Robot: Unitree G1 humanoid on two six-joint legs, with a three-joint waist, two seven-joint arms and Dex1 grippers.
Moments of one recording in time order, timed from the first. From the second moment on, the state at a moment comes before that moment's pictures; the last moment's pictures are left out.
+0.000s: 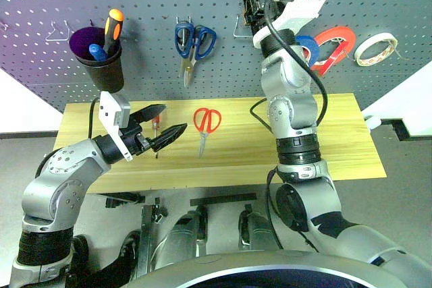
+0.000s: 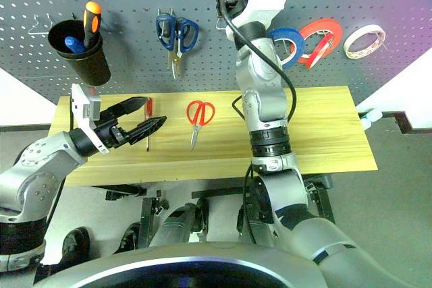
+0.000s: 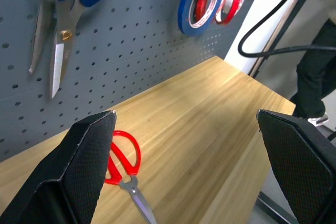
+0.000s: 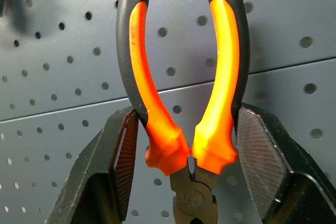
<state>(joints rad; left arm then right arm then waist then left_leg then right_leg) -0.20 0.61 0.21 -0.39 -0.73 0.59 -0.71 -1.00 0.03 -0.09 0.25 0.22 -0.05 0.09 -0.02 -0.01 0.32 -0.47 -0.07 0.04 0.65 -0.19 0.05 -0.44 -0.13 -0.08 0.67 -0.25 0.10</state>
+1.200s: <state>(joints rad) -0.17 0.63 0.22 -0.45 -0.78 0.64 -0.67 -1.04 -0.05 -0.05 0.64 0.04 -0.41 0.09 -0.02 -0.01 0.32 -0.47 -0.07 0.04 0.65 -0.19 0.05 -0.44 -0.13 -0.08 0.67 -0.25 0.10</state>
